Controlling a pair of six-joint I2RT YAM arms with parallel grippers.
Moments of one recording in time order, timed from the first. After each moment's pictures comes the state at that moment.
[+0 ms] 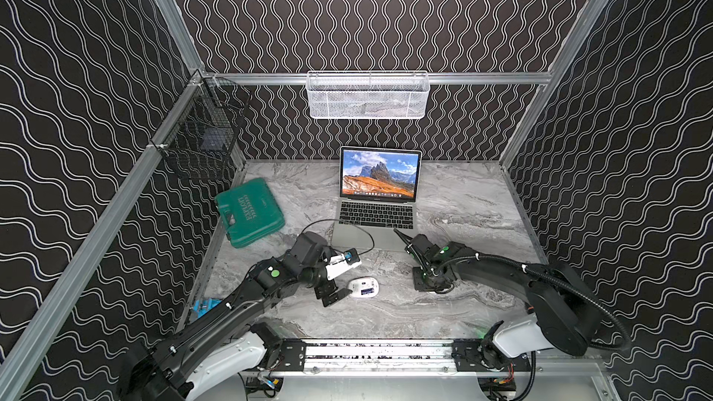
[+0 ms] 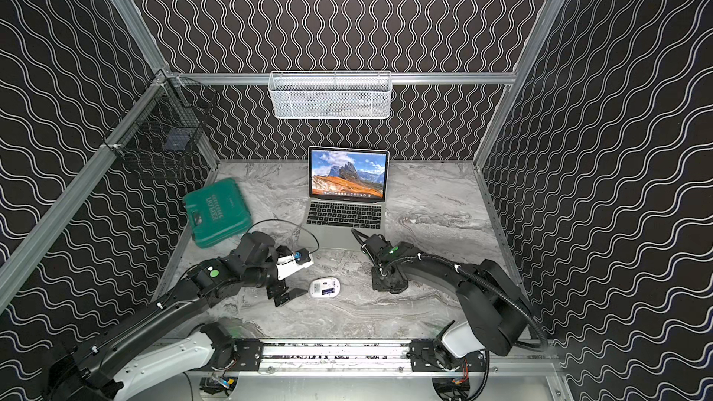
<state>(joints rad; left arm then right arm) -0.72 0.92 0.69 -0.67 0.24 0.48 0.75 1.49 0.77 -0.74 0.11 0.66</state>
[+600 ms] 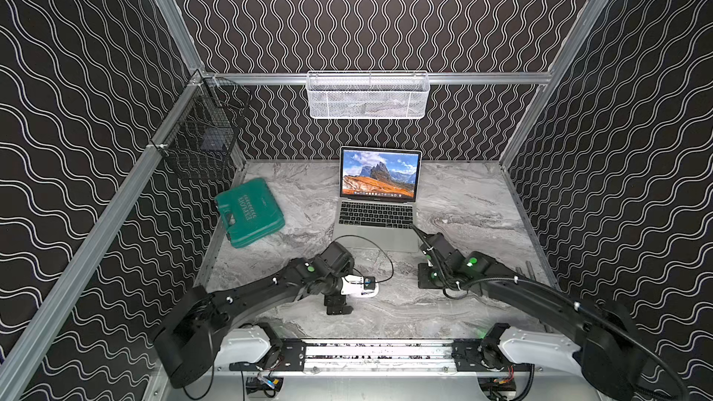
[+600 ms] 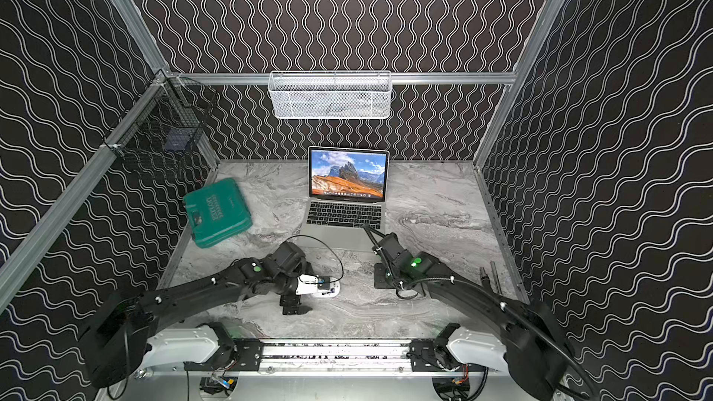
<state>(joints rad) -0.82 1.27 0.64 -0.49 0.21 0.77 0.75 1.15 0.70 -0.66 0.05 0.69</state>
